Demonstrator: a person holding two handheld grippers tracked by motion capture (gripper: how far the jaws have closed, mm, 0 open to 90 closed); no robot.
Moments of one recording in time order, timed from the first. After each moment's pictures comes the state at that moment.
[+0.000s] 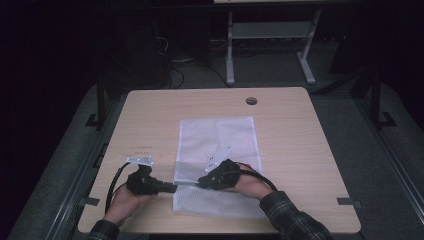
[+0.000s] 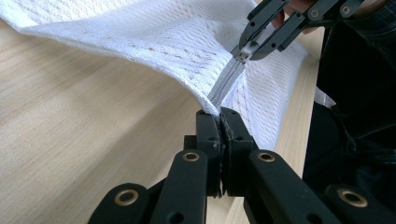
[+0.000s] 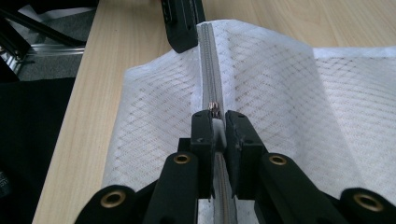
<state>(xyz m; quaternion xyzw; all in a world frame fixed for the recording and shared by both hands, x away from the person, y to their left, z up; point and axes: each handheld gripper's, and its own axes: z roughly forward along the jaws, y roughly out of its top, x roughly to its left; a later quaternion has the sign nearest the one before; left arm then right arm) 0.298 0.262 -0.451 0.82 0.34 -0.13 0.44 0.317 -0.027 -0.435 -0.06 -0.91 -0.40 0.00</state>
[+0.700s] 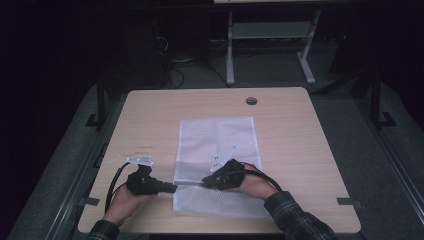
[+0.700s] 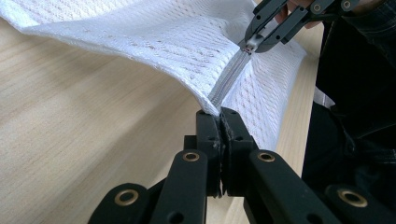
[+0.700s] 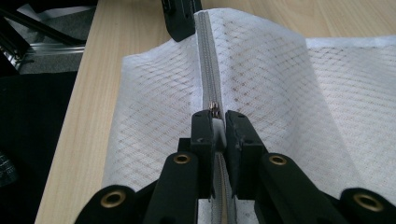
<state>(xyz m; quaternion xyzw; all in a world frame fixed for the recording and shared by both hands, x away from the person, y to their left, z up) 0.298 0.262 -0.450 0.82 0.34 -0.13 0.44 0.316 -0.039 -0.434 -0.06 -0.91 -0.40 0.00</state>
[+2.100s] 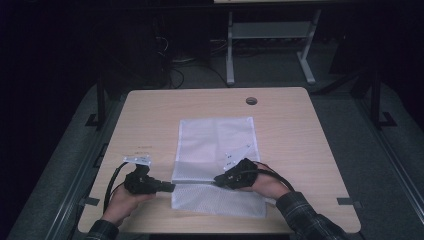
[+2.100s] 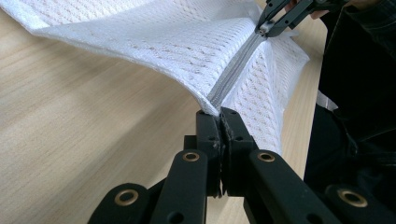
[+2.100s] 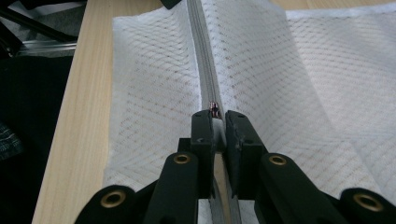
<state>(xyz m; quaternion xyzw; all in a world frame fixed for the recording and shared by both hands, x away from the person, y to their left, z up) 0.298 0.267 -0.449 0.82 0.35 -0.12 0.44 0.316 -0.073 -0.433 -0.08 -0.92 -0.39 0.00</state>
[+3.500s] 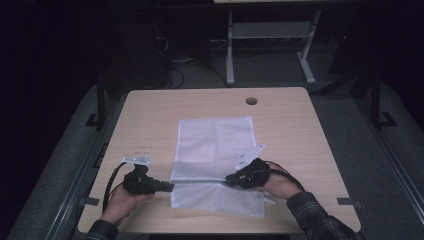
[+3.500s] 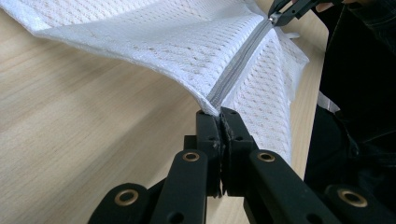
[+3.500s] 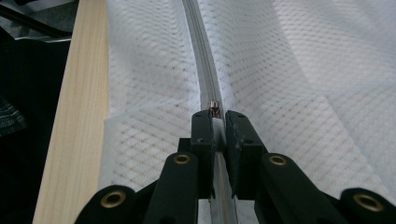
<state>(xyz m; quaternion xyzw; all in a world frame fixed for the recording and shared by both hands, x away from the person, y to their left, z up) 0.297 0.271 -0.448 0.82 0.35 -0.12 0.44 0.314 -0.104 -0.430 -0.10 -0.92 -0.39 -0.01</state>
